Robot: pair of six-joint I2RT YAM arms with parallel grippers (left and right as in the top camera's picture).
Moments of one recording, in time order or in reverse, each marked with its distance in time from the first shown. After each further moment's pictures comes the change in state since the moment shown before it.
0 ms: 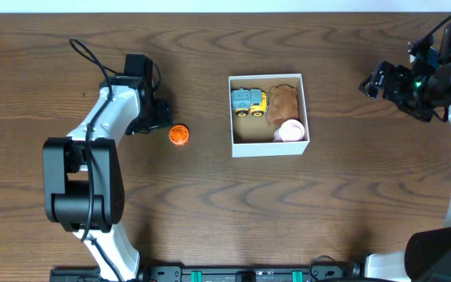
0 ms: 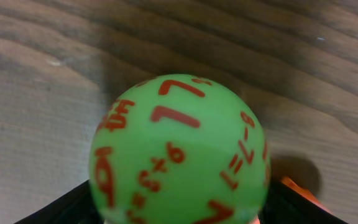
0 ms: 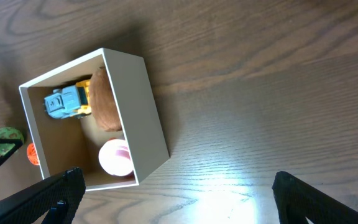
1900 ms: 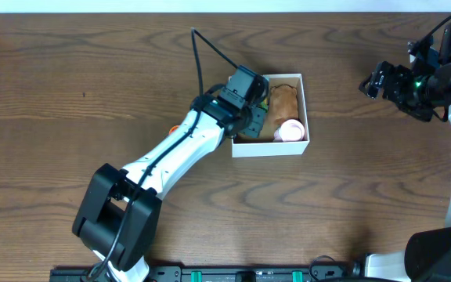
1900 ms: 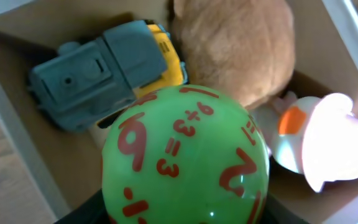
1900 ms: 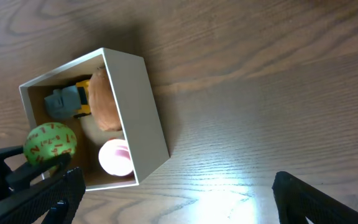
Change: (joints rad) left arm -0.562 -0.122 0.038 0.216 0.080 0.056; right arm 0.000 0.000 0.000 0.000 0.000 0.000
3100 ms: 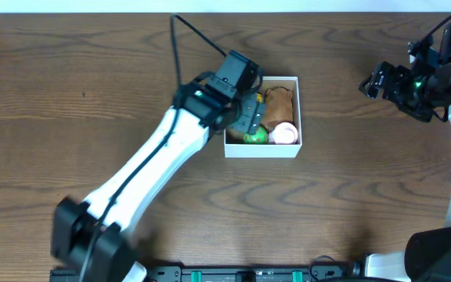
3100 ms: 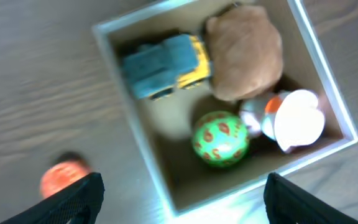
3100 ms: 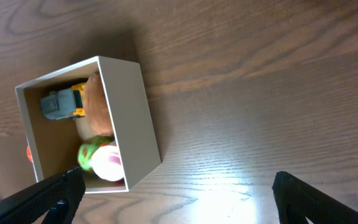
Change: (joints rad) left arm 0.015 -0.151 0.160 -0.345 -0.109 0.000; right arm 0.000 0.000 0.000 -0.002 0.000 0.000
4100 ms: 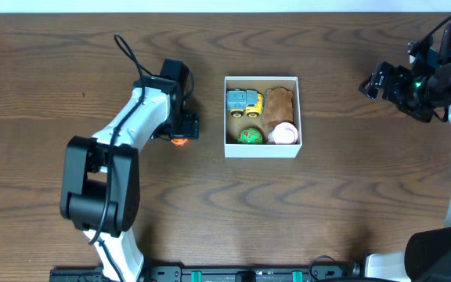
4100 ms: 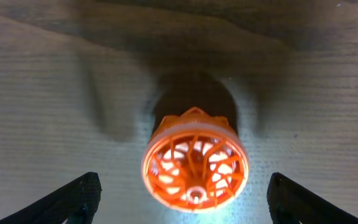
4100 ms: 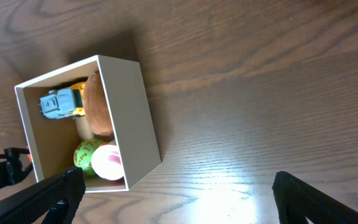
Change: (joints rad) left arm 0.368 0.275 -0.177 0.010 0.009 -0.021; right arm 0.000 0.000 0.000 -0.003 0.000 0.000
